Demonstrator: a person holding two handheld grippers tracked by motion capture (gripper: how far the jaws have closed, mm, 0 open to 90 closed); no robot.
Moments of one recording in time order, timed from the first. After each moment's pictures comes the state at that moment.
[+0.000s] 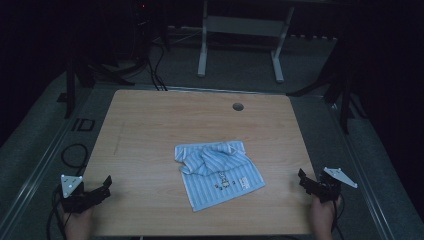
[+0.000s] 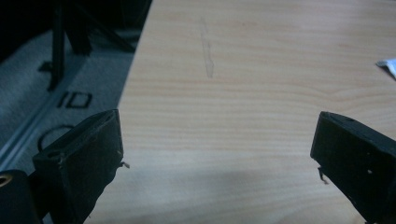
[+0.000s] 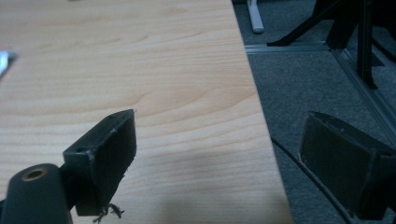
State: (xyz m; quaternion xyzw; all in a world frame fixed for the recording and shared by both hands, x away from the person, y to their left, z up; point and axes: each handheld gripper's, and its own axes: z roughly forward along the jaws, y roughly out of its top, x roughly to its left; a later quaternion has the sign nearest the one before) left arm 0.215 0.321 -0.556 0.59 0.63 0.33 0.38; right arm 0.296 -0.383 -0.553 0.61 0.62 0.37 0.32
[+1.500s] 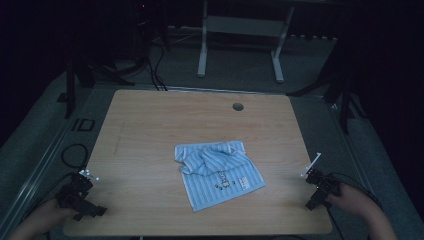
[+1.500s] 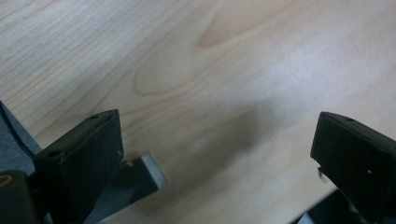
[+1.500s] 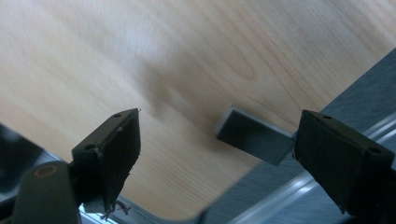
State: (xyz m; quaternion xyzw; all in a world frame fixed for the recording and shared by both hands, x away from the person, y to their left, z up) left arm 0.241 0.337 -0.519 0.87 0.48 -0.01 0.13; right arm 0.322 -0.366 -0.502 0.39 0.92 -0.04 -0.02
